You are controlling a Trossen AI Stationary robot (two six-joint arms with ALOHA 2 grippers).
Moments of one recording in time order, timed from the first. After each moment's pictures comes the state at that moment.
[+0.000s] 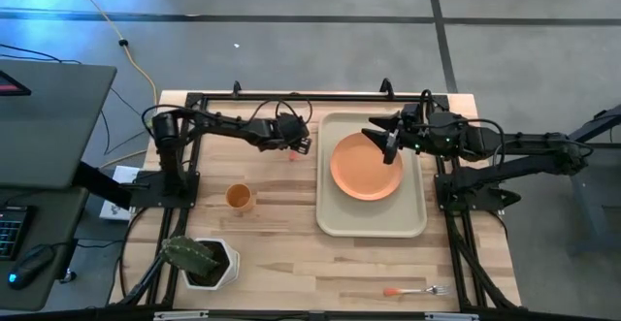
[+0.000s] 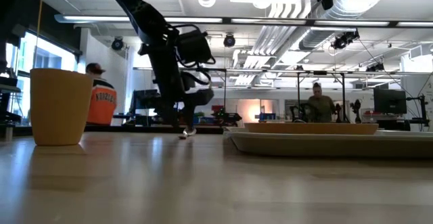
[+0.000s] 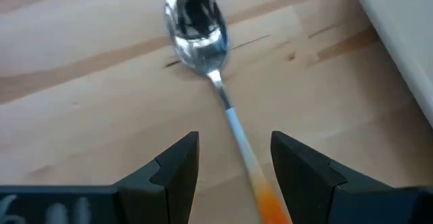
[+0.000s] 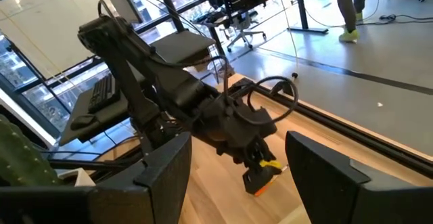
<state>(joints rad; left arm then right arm) 0.33 1.89 1.08 -0.32 -0.40 -0.78 -0.04 0.90 0.87 -0.14 0.34 0.44</state>
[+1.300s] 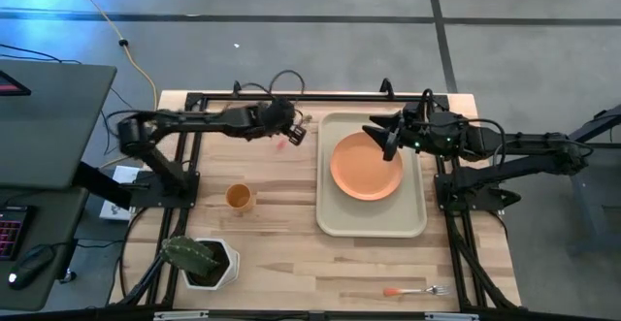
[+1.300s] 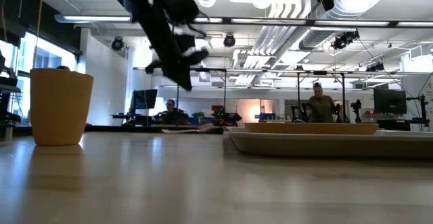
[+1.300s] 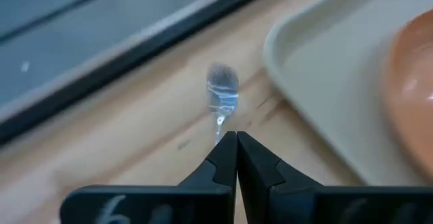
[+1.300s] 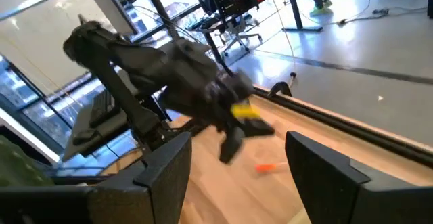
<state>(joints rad) 0.35 1.60 1.08 -0.33 -0.40 -0.41 -0.04 0.90 0.87 -0.13 0.37 0.51</state>
